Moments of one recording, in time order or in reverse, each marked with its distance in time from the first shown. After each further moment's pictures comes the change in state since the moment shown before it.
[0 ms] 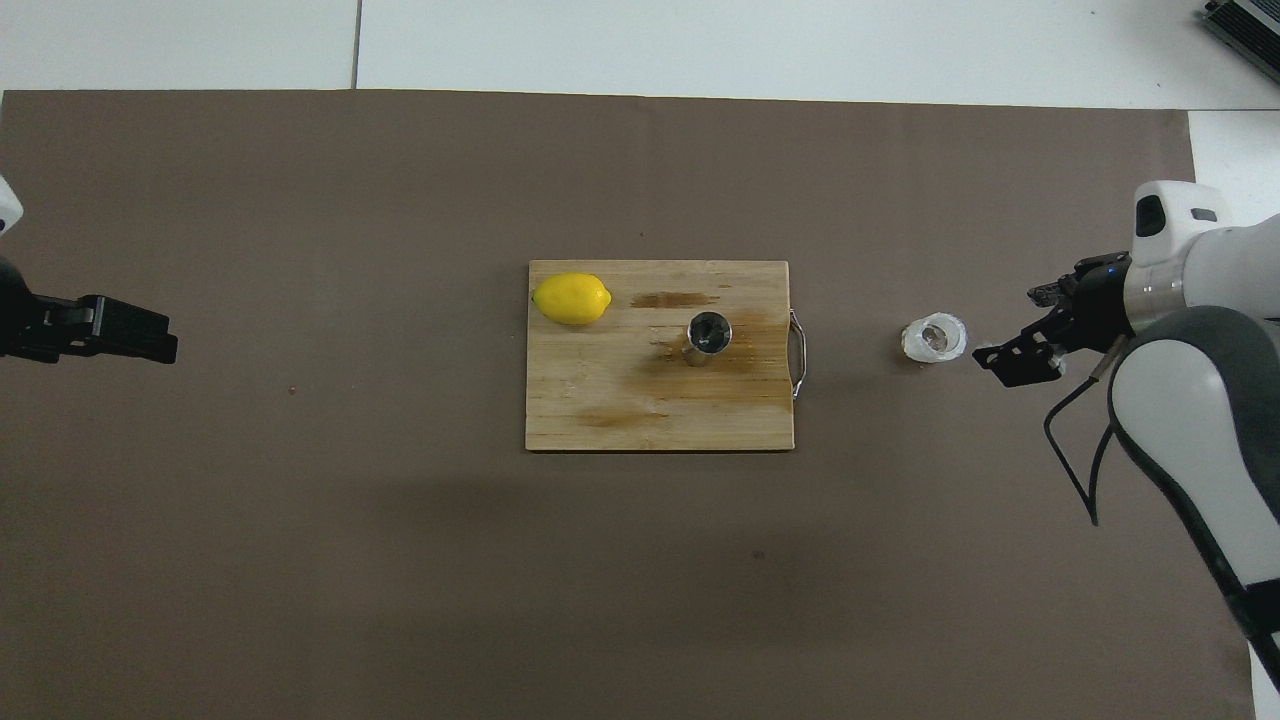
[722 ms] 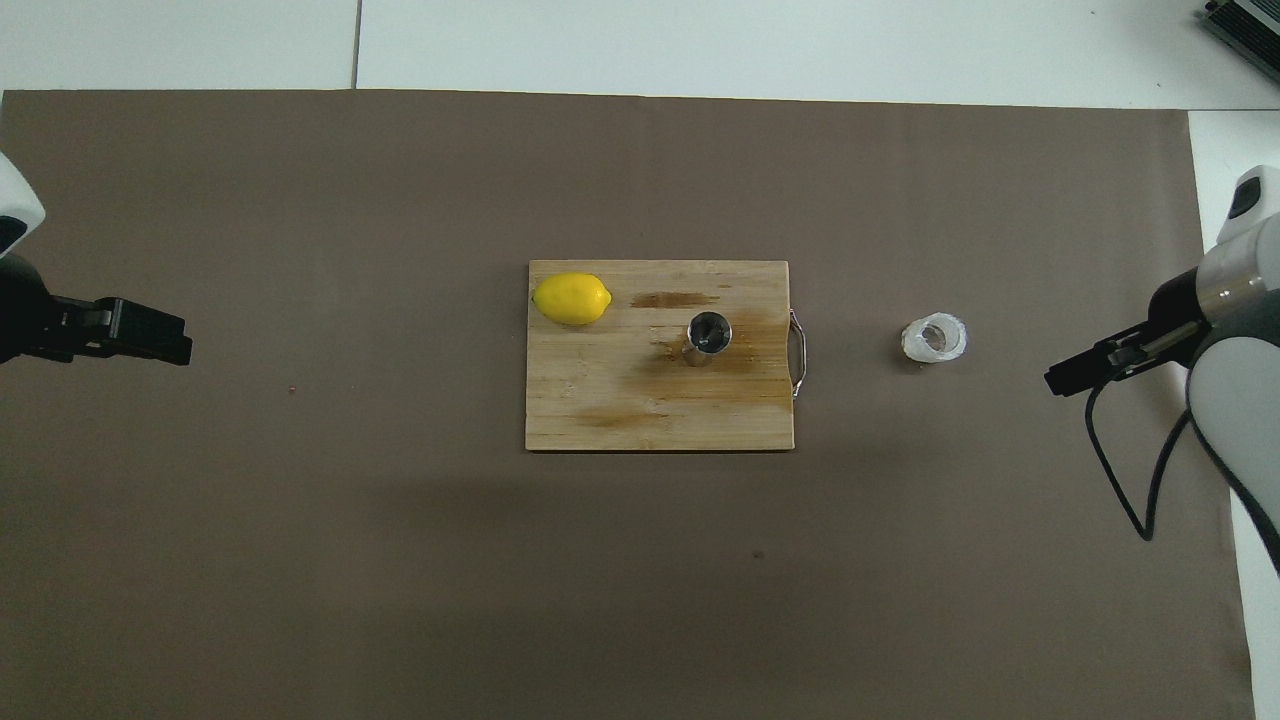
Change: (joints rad) left arm -0.022 0.000 -0.007 0.000 -0.001 0.000 0.000; right arm 0.005 -0.037 0.014 0.301 -0.209 -0.512 0.800
